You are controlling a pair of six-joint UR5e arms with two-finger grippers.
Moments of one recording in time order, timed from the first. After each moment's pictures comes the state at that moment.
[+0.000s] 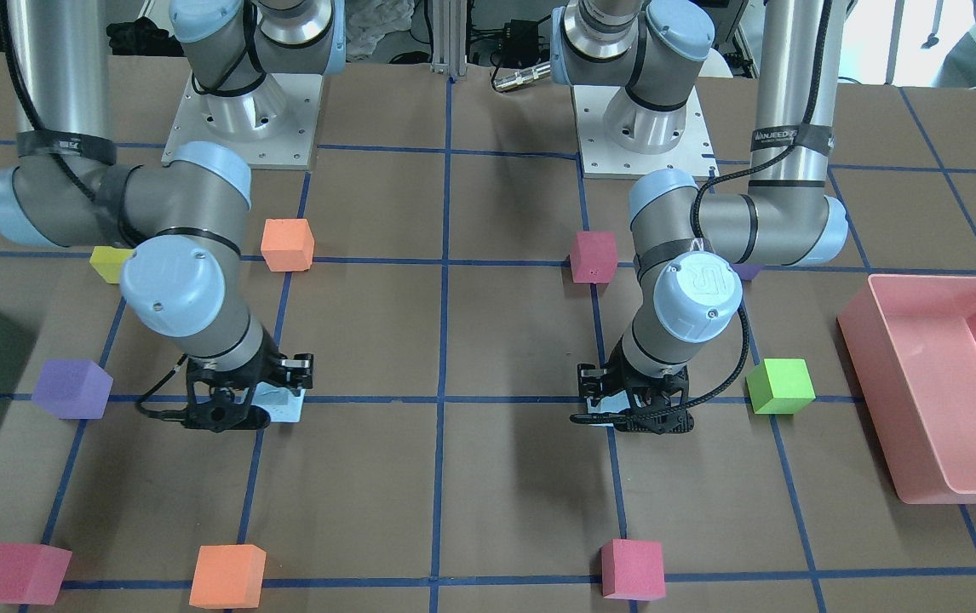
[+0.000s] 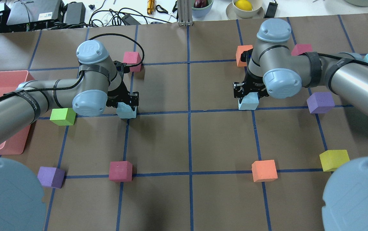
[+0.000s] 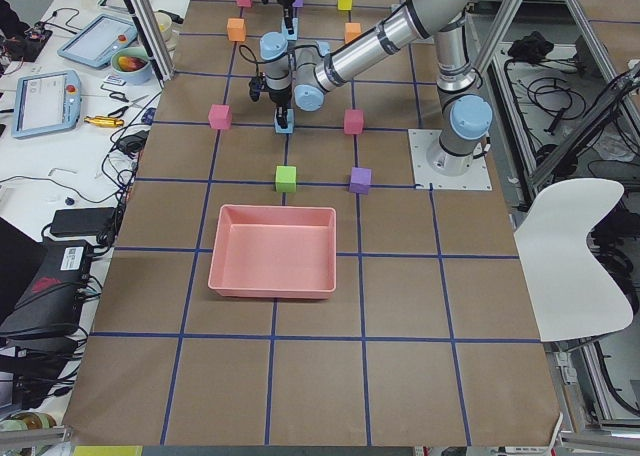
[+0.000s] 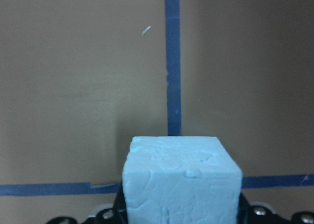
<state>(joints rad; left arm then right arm) -1.57 -2.00 -1.85 -0.89 1.56 0.02 1.64 -1.18 1.77 -2.10 -1.54 0.09</state>
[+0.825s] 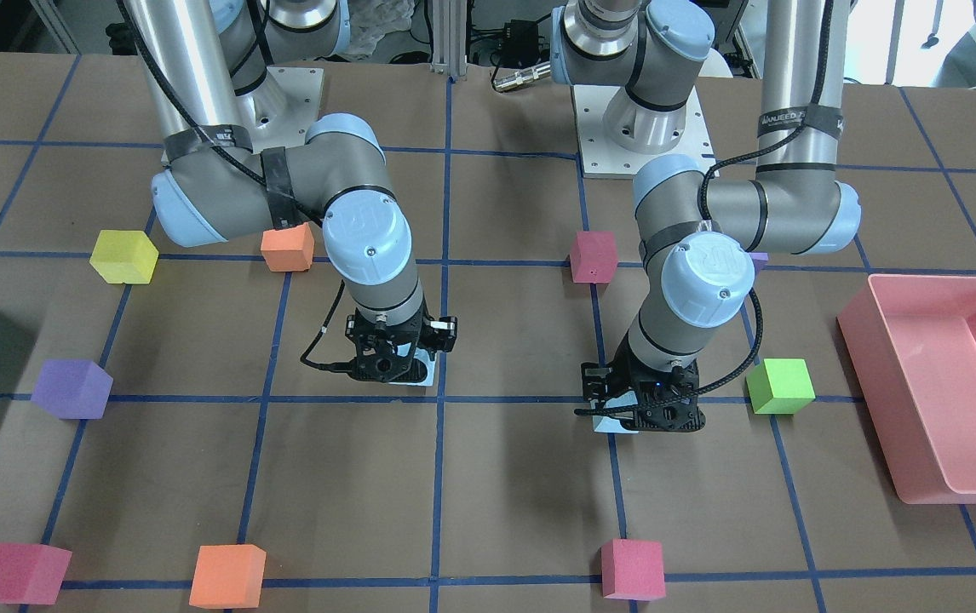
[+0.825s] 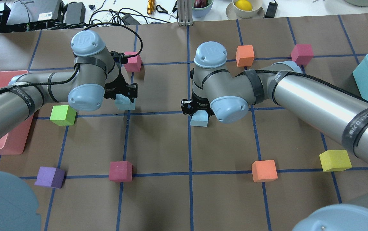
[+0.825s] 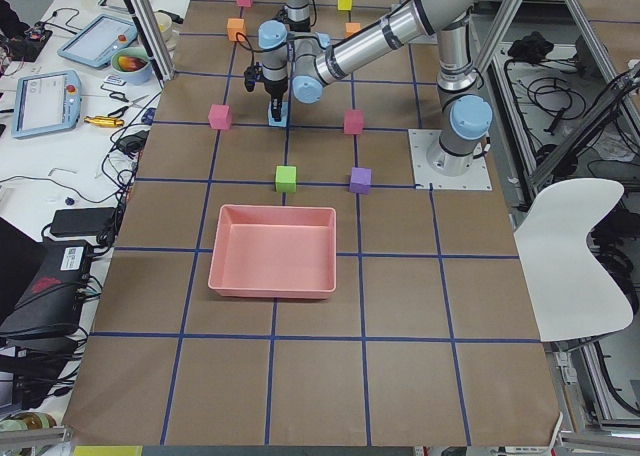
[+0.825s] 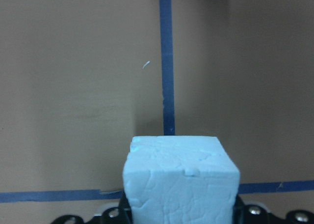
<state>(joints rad) -1.57 -1.96 -1.81 -0.91 1.56 0.02 1.90 -1.13 1.77 -2.17 -1.47 0.37</state>
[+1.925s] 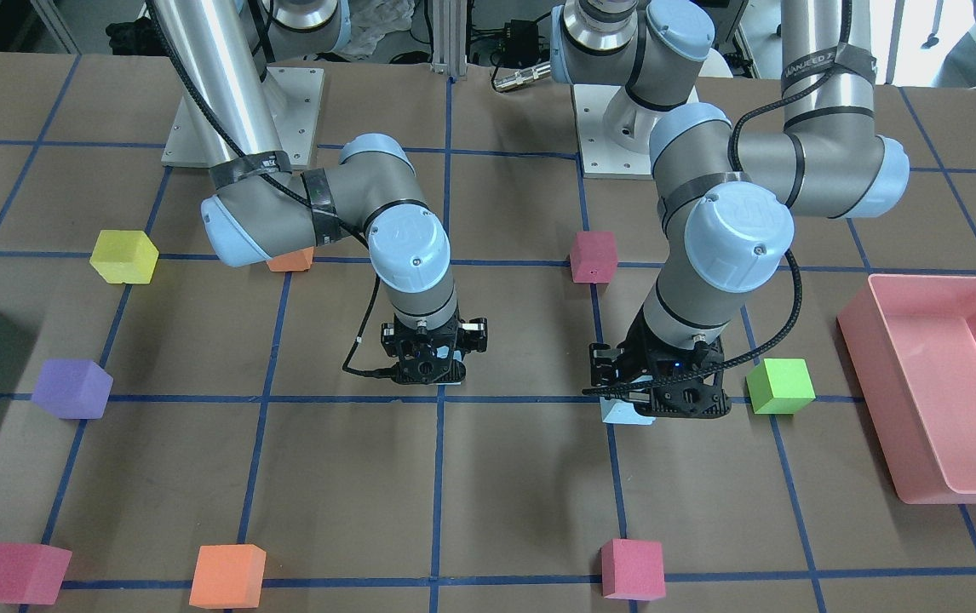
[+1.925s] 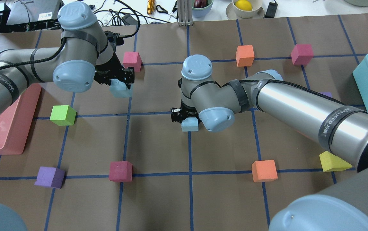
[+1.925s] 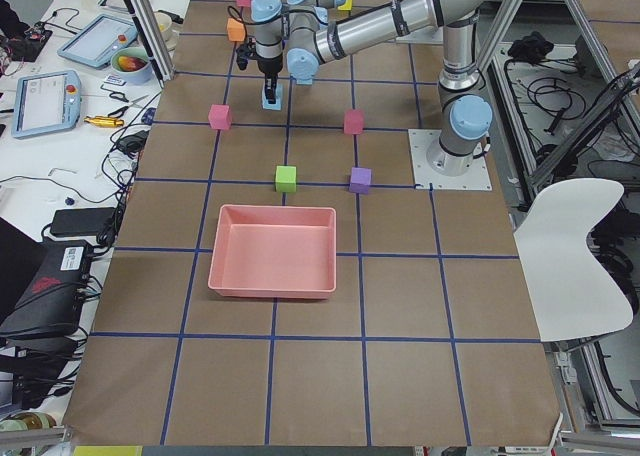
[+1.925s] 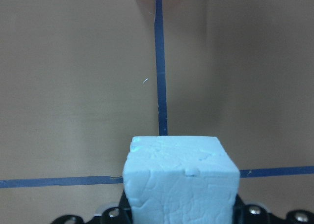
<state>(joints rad) -1.59 -1.89 -1.69 -1.09 1.56 0.01 1.94 -1.07 1.77 -2.23 -1.46 0.35</state>
